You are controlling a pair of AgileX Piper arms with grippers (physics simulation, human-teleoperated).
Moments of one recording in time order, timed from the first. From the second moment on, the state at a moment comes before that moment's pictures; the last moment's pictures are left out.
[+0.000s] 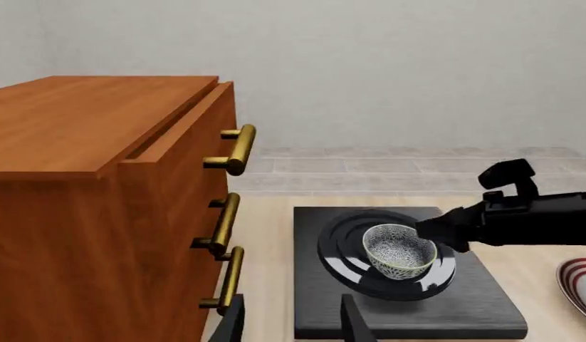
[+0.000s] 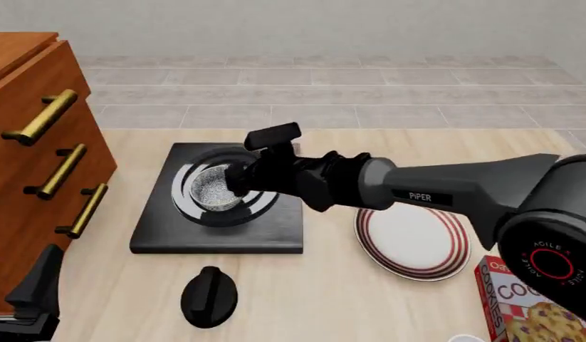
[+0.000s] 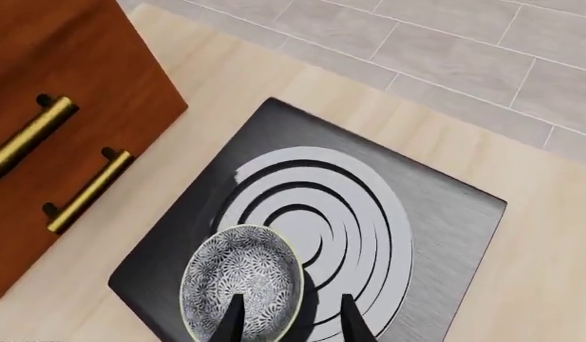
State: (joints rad) left arm 0.00 0.00 0.00 0.00 0.00; right arm 0.73 2.04 -1.37 -0.06 0.20
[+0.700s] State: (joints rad) left arm 0.00 0.00 0.00 0.00 0.00; right arm 0.76 2.17 -1.49 -0.01 0.17
